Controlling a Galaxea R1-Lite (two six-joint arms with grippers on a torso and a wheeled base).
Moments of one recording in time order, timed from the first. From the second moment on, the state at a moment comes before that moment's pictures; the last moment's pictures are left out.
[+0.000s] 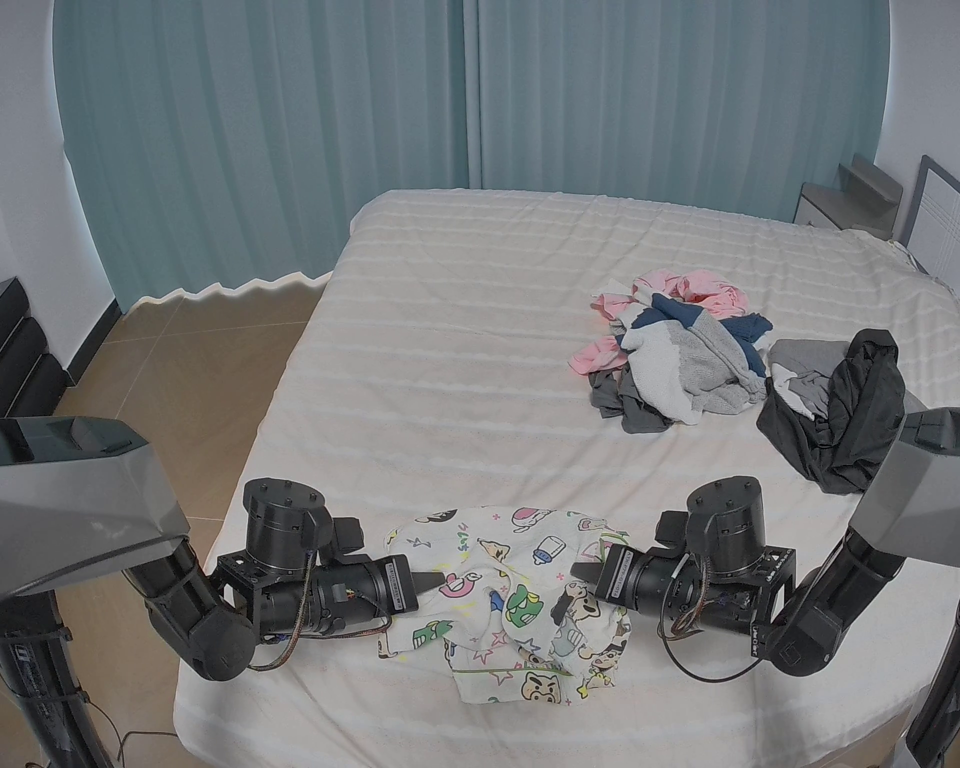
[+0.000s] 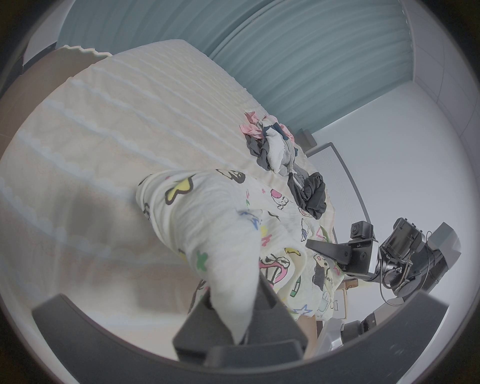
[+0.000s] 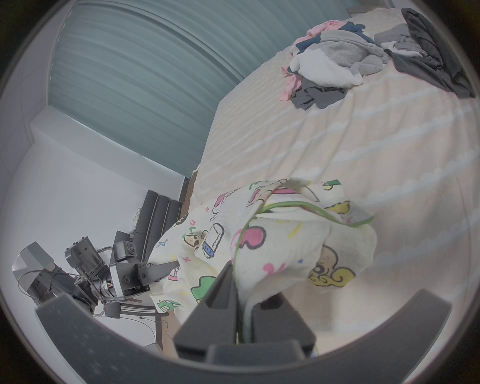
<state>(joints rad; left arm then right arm) -0.47 2.10 -0.53 -1.05 -0.37 -0.65 0.62 2.07 -0.54 -1.04 0.07 0.79</state>
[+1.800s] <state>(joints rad) -0.57 2.18 -0.52 -1.05 -0.31 -0.66 0.56 2.04 -0.41 -1.03 0.06 0.79</state>
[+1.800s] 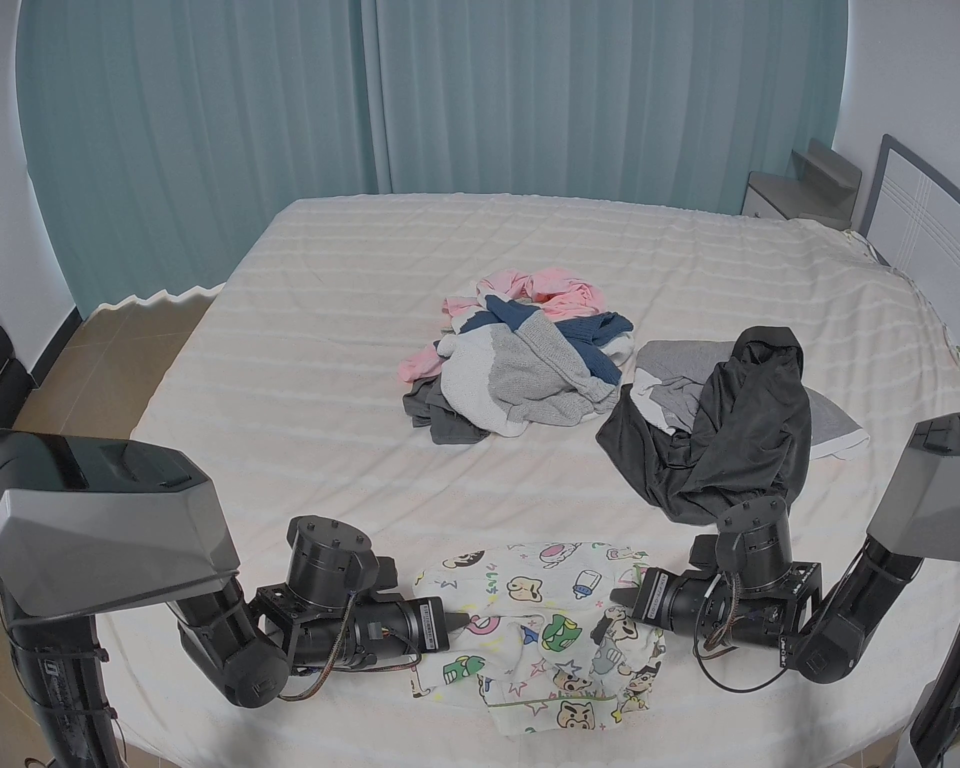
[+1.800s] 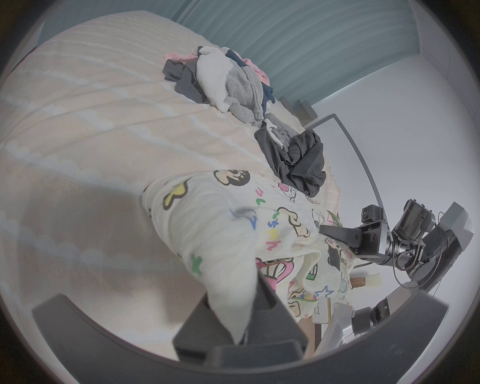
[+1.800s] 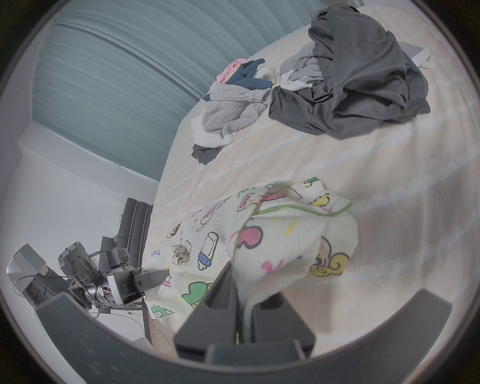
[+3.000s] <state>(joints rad) -0.34 1.80 -0.26 -1.05 -0.22 -0.59 0.36 1.54 -0.14 -0.91 -0.11 0.56</state>
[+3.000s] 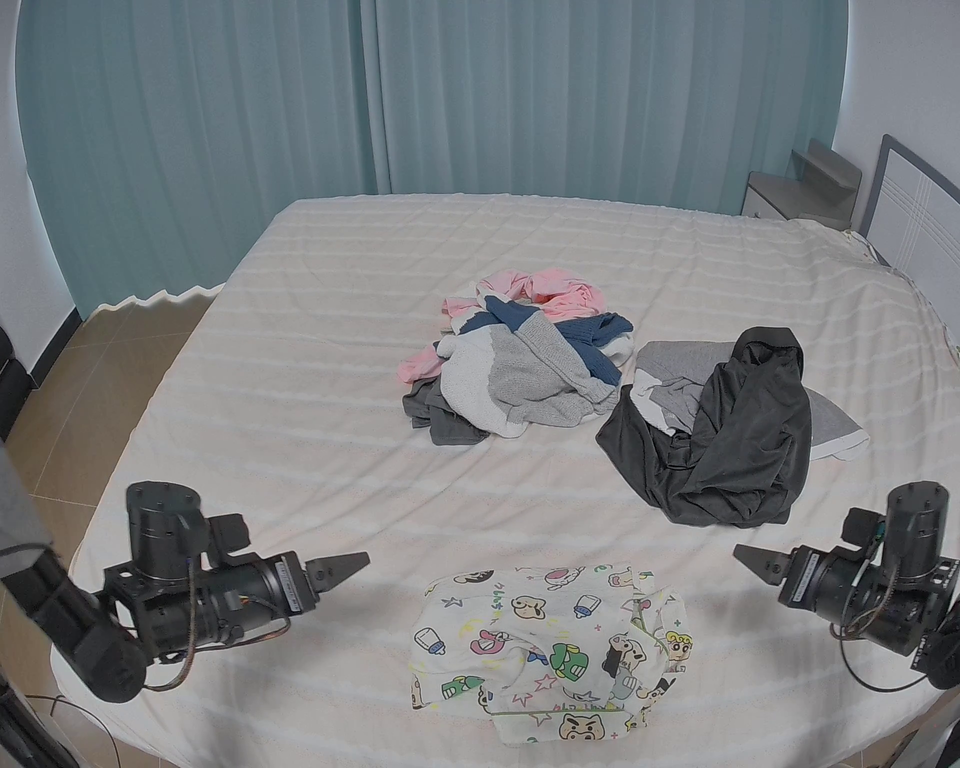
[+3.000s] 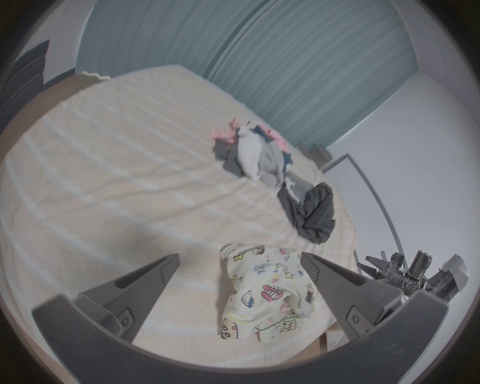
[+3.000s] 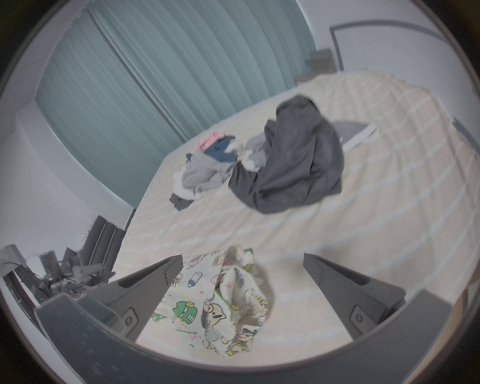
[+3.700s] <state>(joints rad) -0.41 0.83 -0.17 -0.37 0.26 -0.50 0.14 0.55 -0.14 -0.16 -0.24 0.31</state>
